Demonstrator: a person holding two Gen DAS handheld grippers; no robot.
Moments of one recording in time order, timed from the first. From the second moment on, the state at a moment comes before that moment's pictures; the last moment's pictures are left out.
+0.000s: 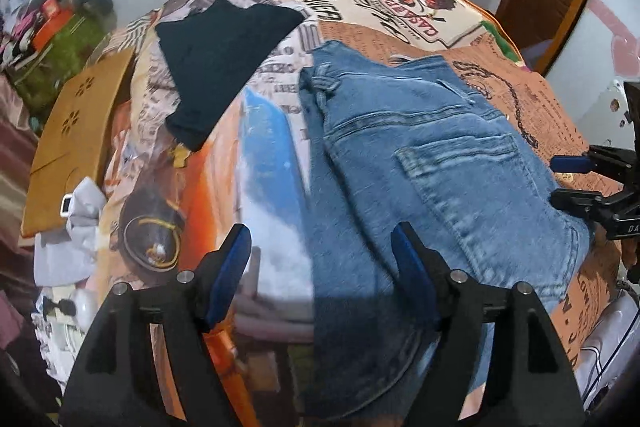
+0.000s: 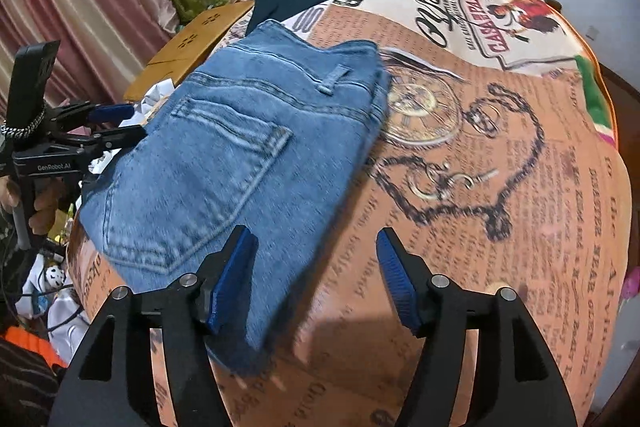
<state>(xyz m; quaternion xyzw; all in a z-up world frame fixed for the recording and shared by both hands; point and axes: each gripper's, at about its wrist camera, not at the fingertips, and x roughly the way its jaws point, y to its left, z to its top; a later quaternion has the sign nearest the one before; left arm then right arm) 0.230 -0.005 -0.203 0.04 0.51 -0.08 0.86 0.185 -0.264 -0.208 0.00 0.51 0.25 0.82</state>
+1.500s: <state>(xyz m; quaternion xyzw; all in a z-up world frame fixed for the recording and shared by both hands) 0.324 -0.023 -0.202 -0.06 0.56 -0.19 0.80 0.273 -0.257 -0.222 0.18 0.55 0.31 0.76</state>
